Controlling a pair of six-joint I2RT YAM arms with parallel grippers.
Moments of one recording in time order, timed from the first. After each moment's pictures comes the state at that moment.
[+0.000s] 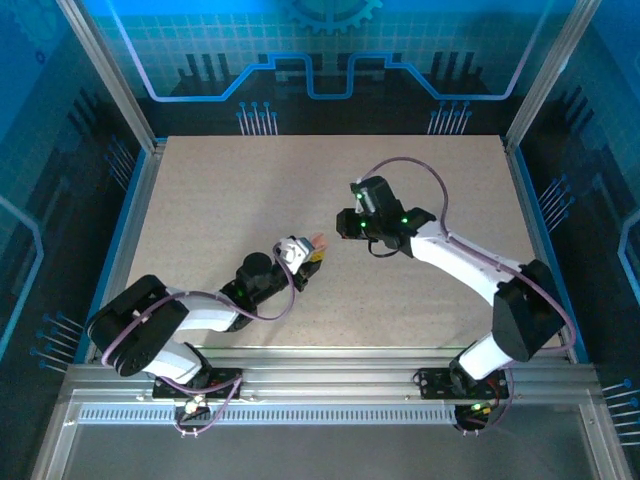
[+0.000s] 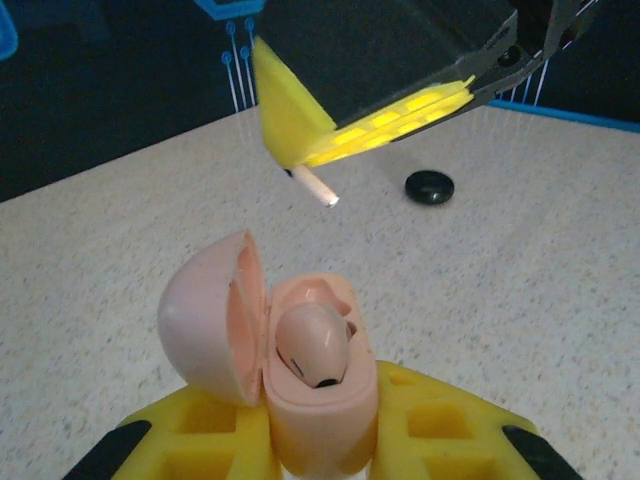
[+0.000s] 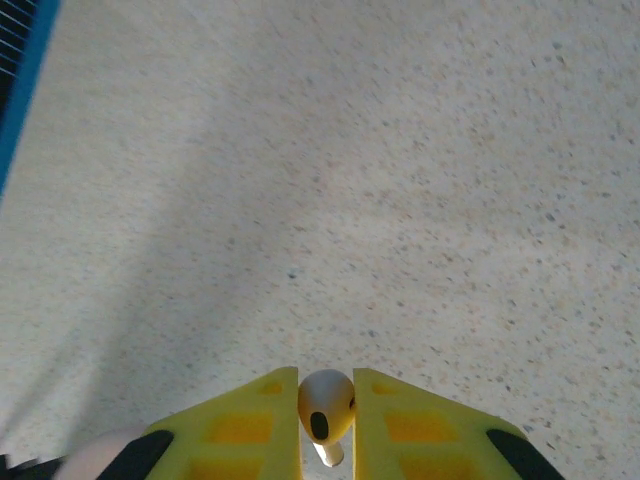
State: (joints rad) left arm -0.67 1.47 0.35 0.98 0.10 0.07; right arm 0.63 1.52 1.14 -0.37 -0.05 0.60
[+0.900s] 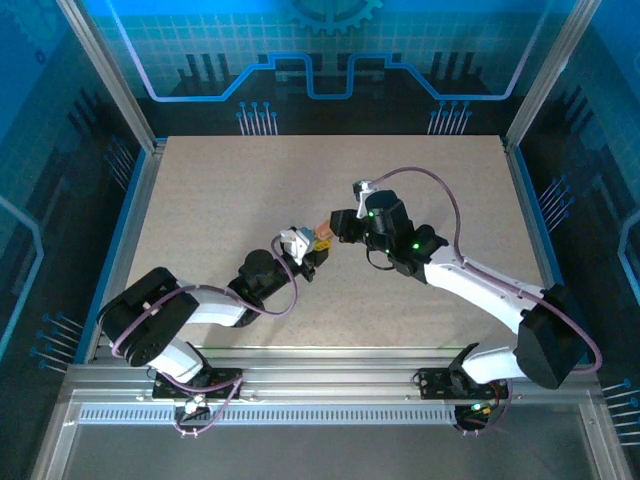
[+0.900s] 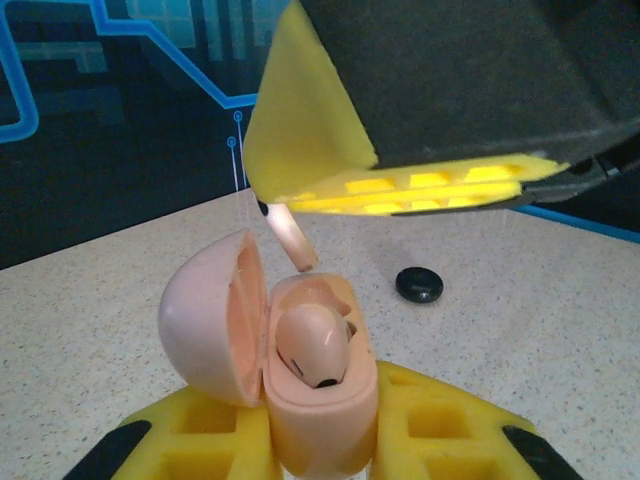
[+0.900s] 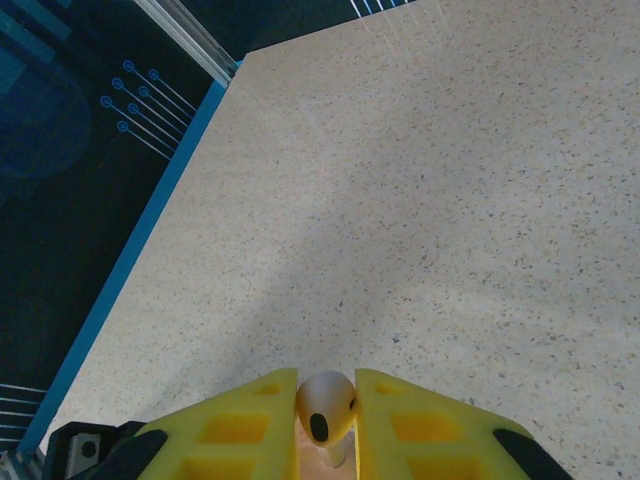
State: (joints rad) left arm -0.69 1.54 0.40 1.15 0.08 -0.01; right arm 0.69 1.36 0.96 -0.06 -0.03 0.63
